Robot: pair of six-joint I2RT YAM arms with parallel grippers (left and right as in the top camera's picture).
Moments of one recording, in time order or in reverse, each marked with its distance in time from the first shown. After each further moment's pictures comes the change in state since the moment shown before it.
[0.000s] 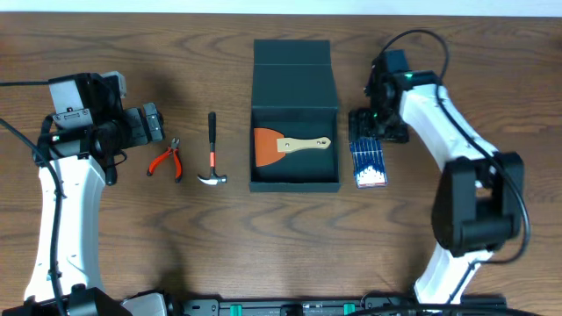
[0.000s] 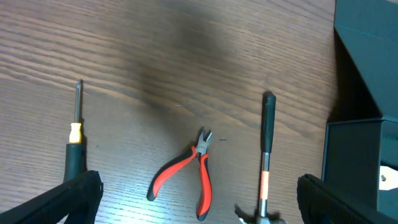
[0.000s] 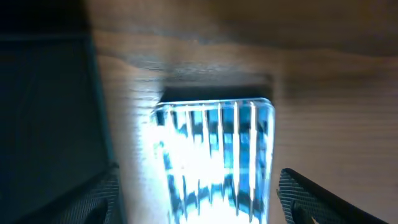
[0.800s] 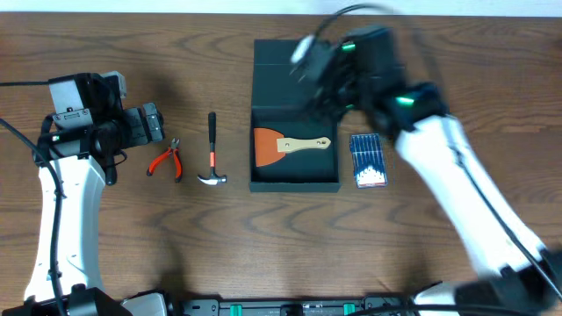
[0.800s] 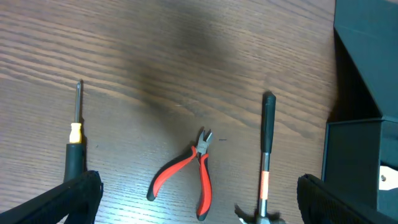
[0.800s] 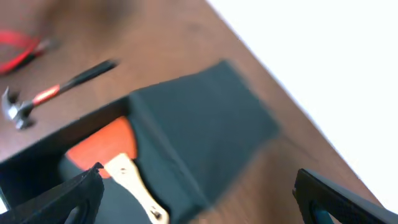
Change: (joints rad) left arm 0.000 0.000 0.000 0.000 0.000 0.000; right arm 0.221 -0.423 0.073 0.283 -0.126 -0.676
